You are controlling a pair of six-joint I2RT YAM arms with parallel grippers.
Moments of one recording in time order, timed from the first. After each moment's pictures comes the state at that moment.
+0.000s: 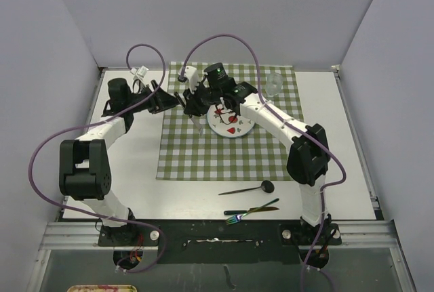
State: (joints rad) left arm 0.00 1.68 1.04 0.29 0.96 -0.70; right arm 0.71 2.01 1.88 -0.48 -0.46 -0.22
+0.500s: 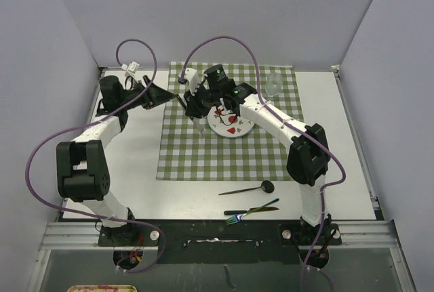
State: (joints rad) left arm 0.04 1.67 1.06 0.33 0.96 -0.73; right arm 0.71 2.01 1.86 -0.49 -0.46 -0.23
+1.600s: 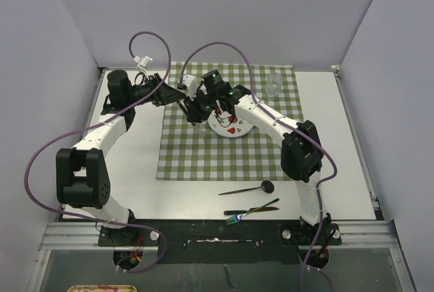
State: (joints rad) left arm -0.06 1.60 1.10 0.32 1.01 -0.70; right arm 0.71 2.09 1.88 -0.52 -0.45 -0.23
